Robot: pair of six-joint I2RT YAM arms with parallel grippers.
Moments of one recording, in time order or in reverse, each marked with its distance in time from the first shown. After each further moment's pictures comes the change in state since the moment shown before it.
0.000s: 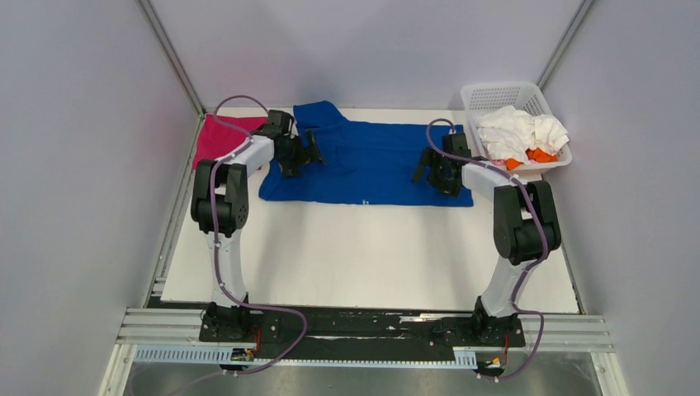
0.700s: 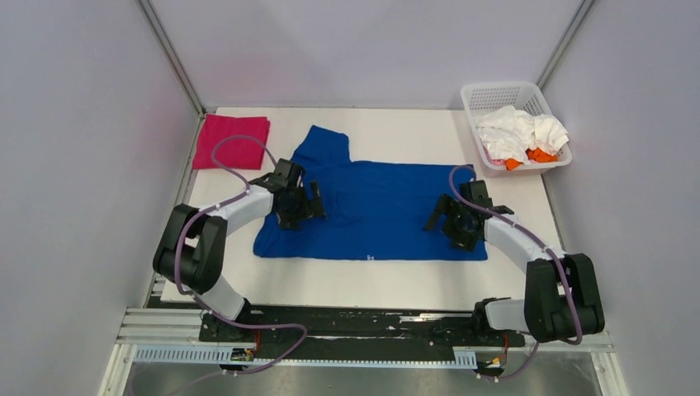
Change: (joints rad) left arm -0.178 -0.472 -0.621 0.045 -0.151 -0.095; right arm 0.004 -0.500 -0.510 -0.123 -0.038 0.125
